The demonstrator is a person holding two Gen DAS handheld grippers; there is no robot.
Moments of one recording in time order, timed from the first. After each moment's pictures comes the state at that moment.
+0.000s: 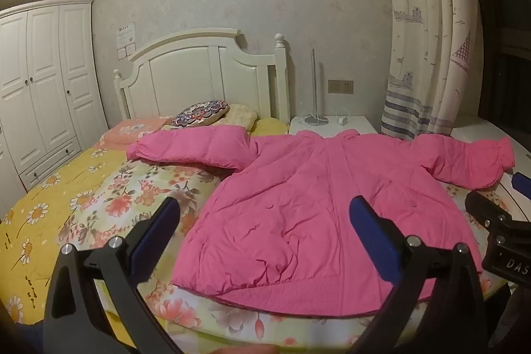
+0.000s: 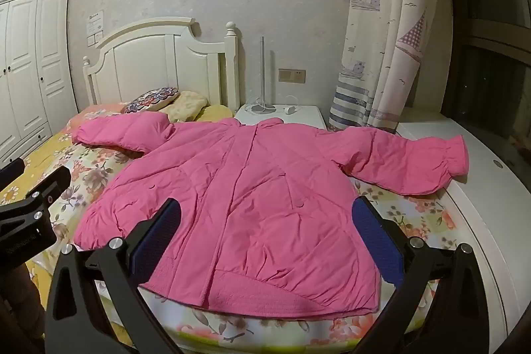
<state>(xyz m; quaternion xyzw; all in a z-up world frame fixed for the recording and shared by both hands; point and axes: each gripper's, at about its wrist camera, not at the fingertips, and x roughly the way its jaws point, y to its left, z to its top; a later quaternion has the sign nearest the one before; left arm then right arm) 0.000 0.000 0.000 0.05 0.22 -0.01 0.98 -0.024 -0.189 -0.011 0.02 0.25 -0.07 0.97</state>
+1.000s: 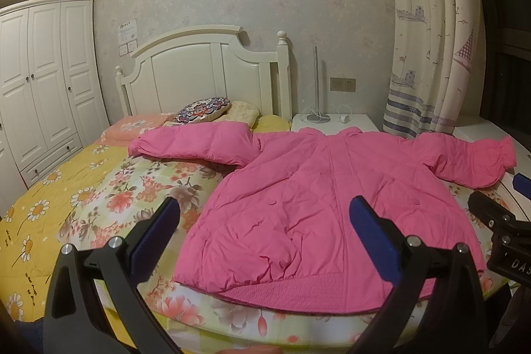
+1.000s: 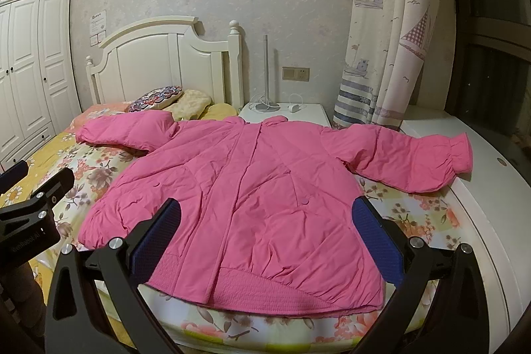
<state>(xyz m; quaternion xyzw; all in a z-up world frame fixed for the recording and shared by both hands) 0.000 0.000 0.000 0.05 0.22 -0.01 0.97 -0.024 -0.183 -0.013 0.03 0.25 -0.06 0.97</state>
